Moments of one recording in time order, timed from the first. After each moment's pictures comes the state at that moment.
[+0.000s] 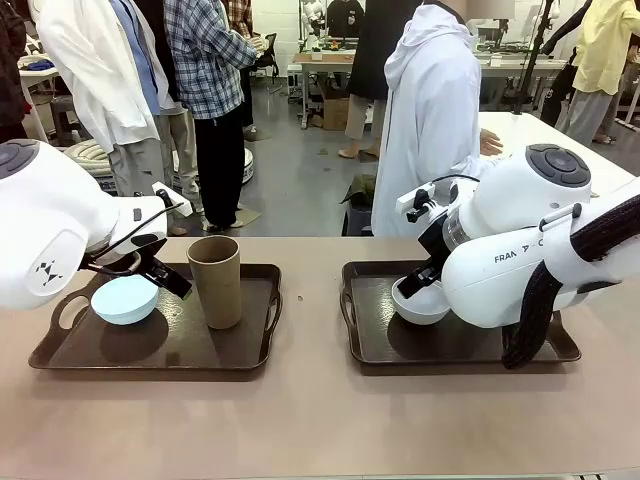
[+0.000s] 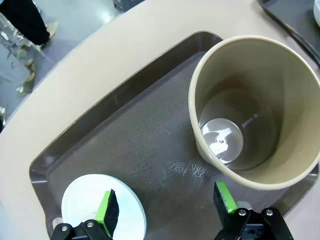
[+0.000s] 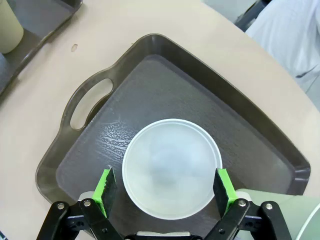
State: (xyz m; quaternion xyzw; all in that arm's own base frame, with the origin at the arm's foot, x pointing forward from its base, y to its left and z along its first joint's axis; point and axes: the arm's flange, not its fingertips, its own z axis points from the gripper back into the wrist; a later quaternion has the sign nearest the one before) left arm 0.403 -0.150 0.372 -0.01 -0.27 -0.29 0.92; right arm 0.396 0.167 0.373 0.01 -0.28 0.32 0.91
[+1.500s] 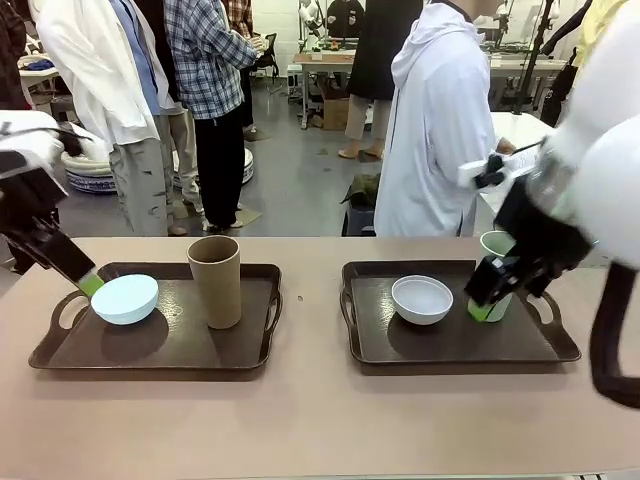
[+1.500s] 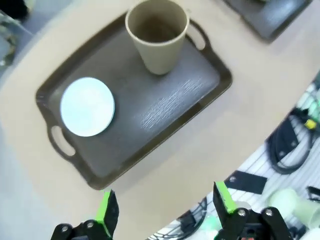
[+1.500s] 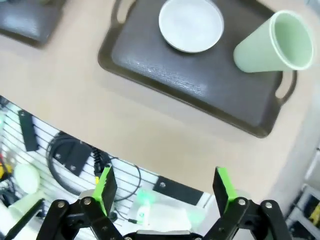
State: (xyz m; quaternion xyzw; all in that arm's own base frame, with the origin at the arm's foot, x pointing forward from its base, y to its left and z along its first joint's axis) left arm 0.277 -0.100 0.527 -0.06 -0.17 -0.30 0.94; right arm 0.246 0.128 0.518 0.02 -0.13 0.20 0.97
